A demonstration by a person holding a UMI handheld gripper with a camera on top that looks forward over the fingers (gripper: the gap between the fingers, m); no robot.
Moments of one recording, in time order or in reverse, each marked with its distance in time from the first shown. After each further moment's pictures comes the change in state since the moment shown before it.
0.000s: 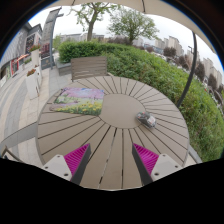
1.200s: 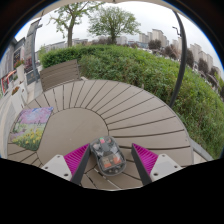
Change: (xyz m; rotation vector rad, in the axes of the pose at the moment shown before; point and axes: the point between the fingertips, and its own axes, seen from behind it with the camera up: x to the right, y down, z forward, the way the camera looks) arm 0.181 -0.067 0.193 0.018 0.057 0.171
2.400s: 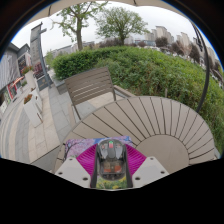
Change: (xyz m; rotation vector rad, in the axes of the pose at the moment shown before) arm -0.307 -0.118 -0.022 0.004 -0.151 0.049
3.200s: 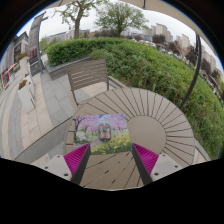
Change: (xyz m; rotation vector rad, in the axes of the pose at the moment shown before) arm -0.039 0.051 -0.165 -0.127 0.158 -0.074
